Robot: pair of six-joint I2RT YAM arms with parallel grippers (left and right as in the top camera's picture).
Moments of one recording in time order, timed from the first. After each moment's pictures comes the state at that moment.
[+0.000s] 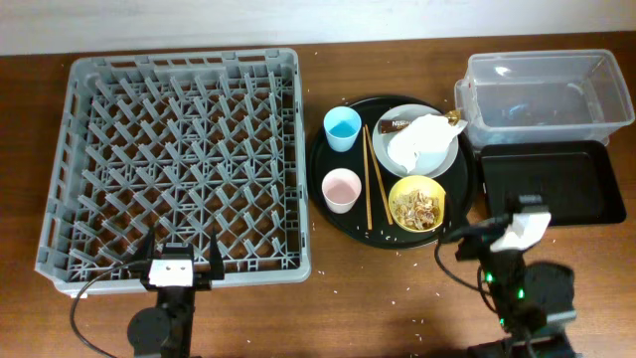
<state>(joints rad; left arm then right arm) 0.06 0.01 0.01 -0.07 0.05 0.14 0.12 0.39 0.42 -0.15 0.02 0.17</state>
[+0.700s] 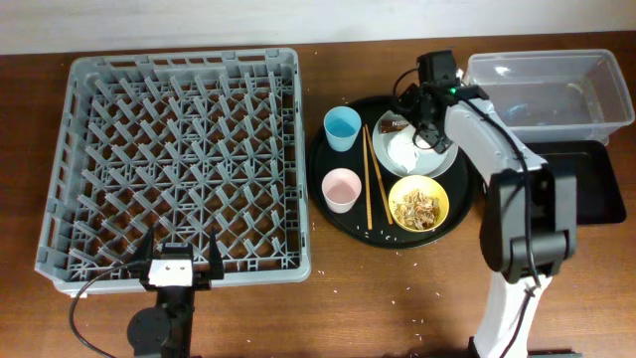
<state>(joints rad) 0.06 0.01 0.01 -0.08 0.05 0.14 0.12 2.12 1.61 -0.63 0.08 0.89</state>
